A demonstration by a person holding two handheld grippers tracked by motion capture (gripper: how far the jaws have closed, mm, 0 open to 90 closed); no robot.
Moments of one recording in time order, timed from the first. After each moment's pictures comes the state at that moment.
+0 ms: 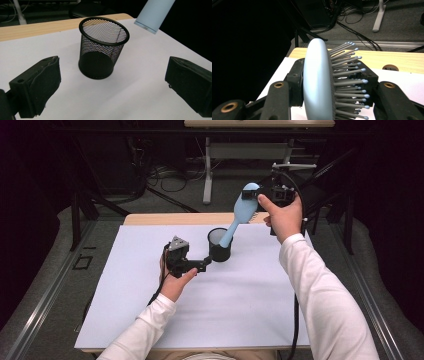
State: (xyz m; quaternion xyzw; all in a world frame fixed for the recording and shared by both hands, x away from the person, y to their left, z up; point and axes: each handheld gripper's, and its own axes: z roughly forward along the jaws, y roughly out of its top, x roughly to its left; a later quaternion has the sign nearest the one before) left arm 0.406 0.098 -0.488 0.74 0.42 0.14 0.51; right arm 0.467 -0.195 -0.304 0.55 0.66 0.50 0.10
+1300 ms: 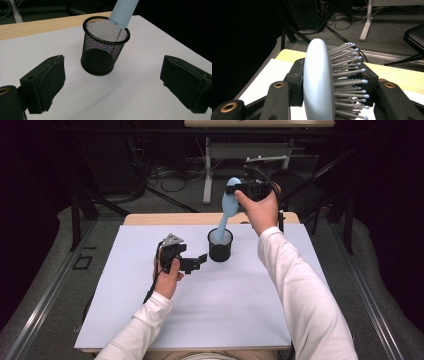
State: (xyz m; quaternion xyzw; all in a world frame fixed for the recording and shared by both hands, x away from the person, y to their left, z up) left arm 0.409 0.114 -0.477 0.75 0.42 0.13 0.50; right arm 0.486 -0.140 -0.300 0.53 0.69 0.47 0.18
